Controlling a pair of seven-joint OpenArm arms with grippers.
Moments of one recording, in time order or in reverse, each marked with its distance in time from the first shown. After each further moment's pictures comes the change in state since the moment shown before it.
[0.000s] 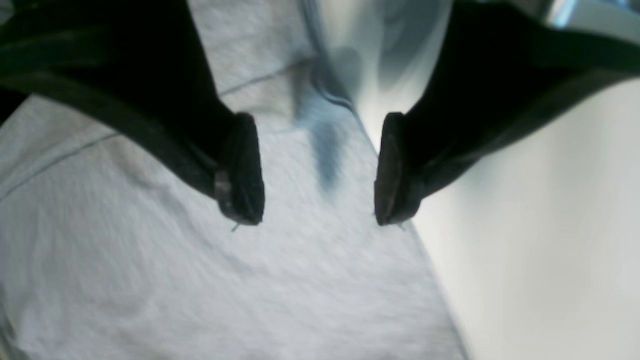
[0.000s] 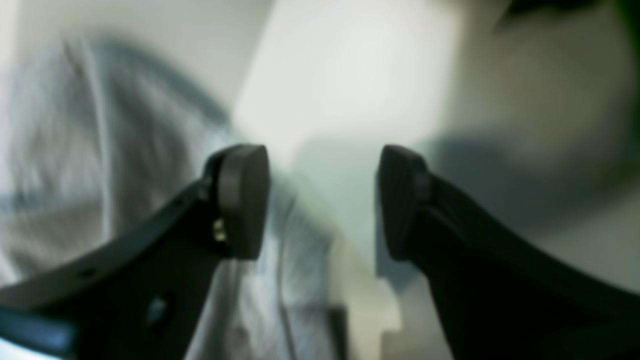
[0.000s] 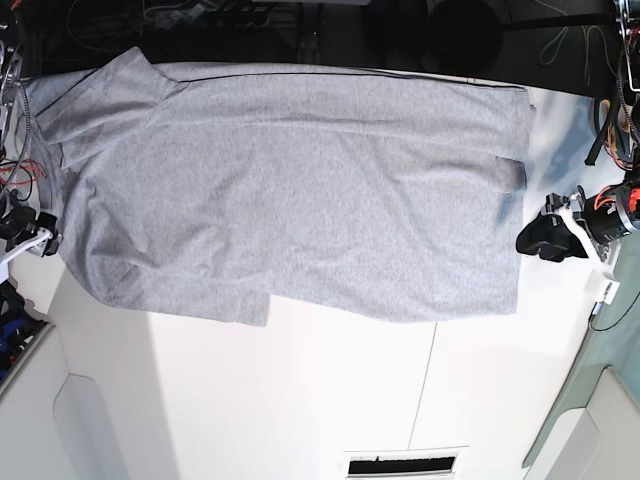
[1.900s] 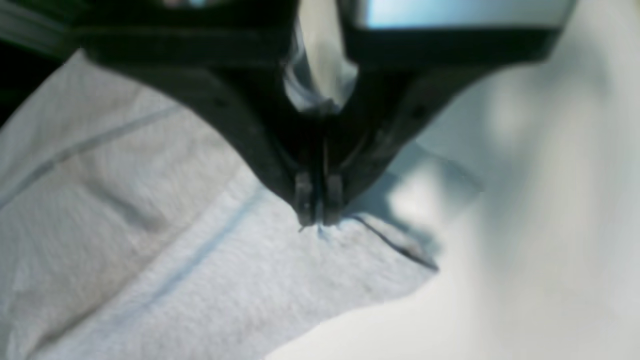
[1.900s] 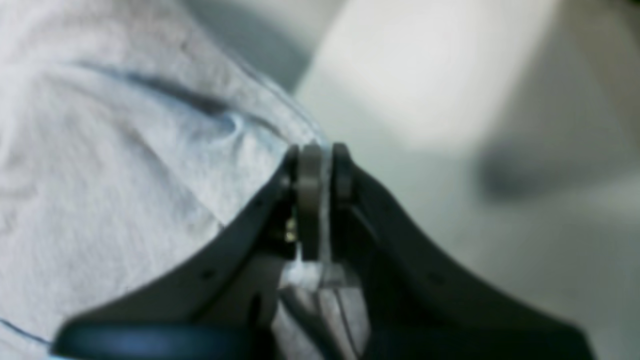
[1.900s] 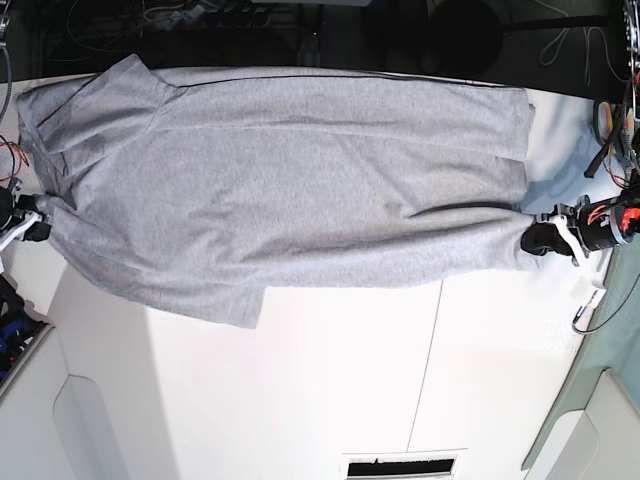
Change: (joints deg) left arm -5.0 -3.1 9.5 -7.0 -2.9 0.0 2.7; right arm -12.2 4.1 1.2 21.7 14.6 5.6 -19.5
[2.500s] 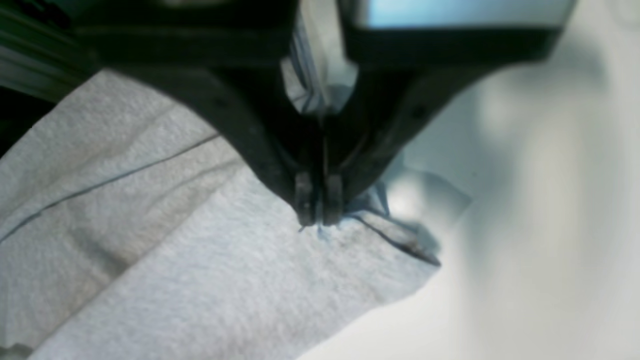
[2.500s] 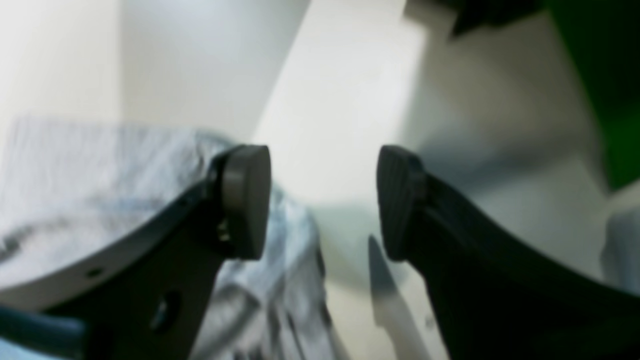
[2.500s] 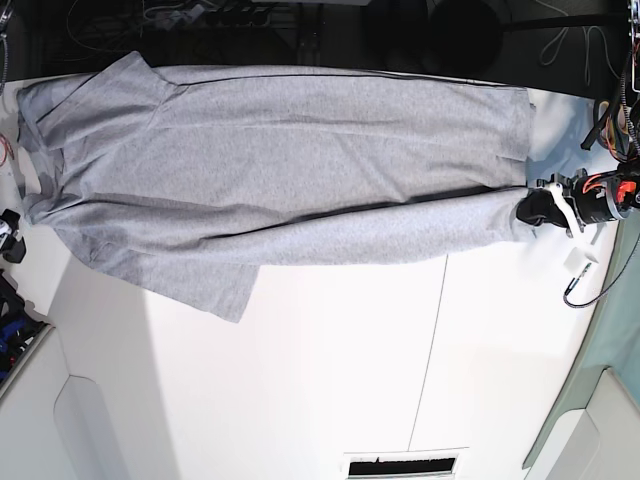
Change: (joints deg) left arm 5.0 -0.4 0.0 2.8 0.8 0.0 -0.3; right arm -0.4 -0.9 9.2 0.2 0.3 -0.9 11.4
